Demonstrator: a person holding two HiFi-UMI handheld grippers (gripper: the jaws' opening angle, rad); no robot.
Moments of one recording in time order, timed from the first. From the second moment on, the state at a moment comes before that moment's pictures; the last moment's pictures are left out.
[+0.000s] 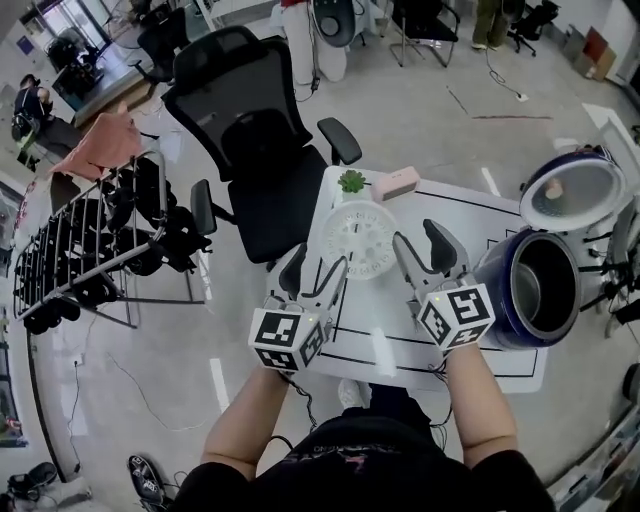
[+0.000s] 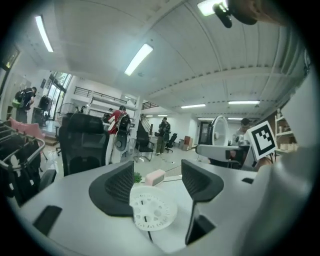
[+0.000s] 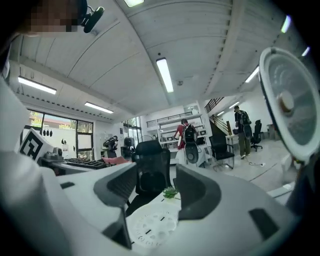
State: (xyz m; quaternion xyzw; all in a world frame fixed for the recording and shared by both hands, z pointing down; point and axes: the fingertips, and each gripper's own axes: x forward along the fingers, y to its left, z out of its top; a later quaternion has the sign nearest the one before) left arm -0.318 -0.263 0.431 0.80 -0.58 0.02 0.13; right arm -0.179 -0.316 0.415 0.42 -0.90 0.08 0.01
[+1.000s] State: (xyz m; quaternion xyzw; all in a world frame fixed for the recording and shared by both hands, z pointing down) left arm -0.053 -0.175 0.339 0.93 -0.37 -0.01 0.06; right arm 0.093 -0.151 0.324 0.64 -0.77 0.01 -0.02
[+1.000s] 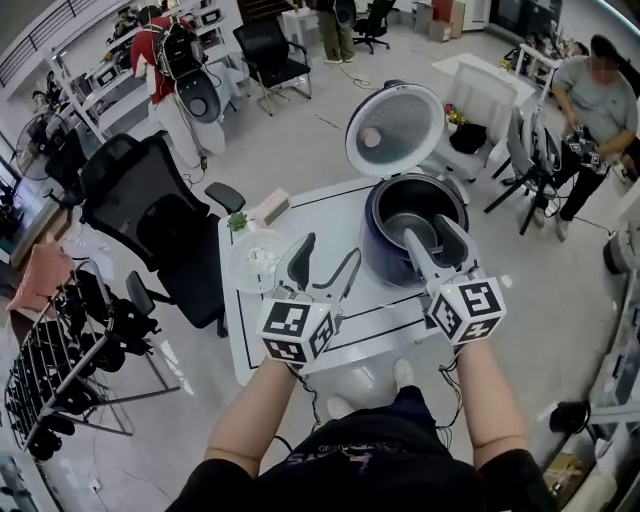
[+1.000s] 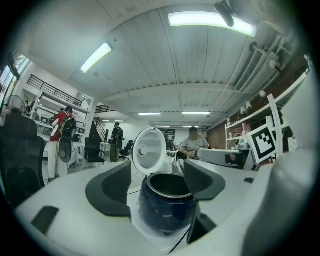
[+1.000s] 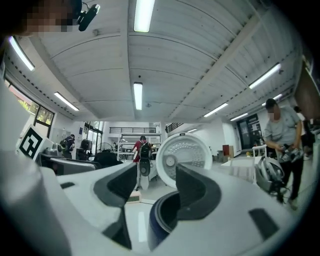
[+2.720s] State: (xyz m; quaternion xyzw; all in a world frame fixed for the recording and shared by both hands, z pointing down) left arm 0.103 -0.263 0.476 0.84 -0.51 0.09 0.18; right arm 0.292 -0.250 0.479 0.57 -0.79 0.23 0.03
